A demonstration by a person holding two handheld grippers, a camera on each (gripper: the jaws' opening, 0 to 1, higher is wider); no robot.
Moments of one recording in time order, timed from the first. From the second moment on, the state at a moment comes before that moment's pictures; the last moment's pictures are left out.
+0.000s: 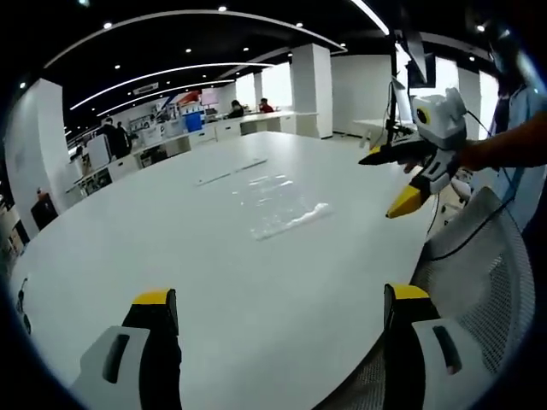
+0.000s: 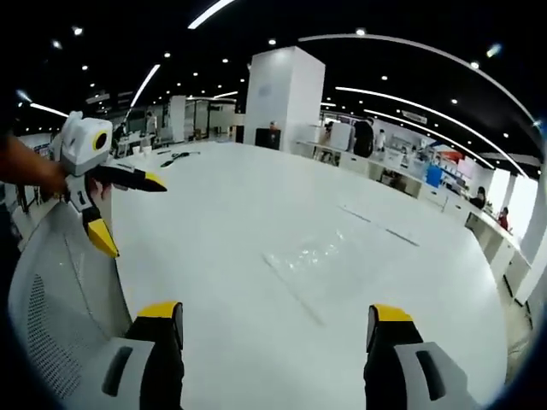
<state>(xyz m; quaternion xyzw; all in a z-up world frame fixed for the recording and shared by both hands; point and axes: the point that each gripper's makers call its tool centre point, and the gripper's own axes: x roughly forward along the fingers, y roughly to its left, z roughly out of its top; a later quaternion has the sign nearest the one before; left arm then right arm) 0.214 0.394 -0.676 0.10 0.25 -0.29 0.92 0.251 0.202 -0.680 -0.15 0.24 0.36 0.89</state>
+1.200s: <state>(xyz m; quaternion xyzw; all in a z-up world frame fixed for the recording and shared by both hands) 0.224 0.396 -0.682 0.10 0.25 -0.29 0.92 0.271 0.215 -0.725 -0.23 0.29 0.39 0.84</state>
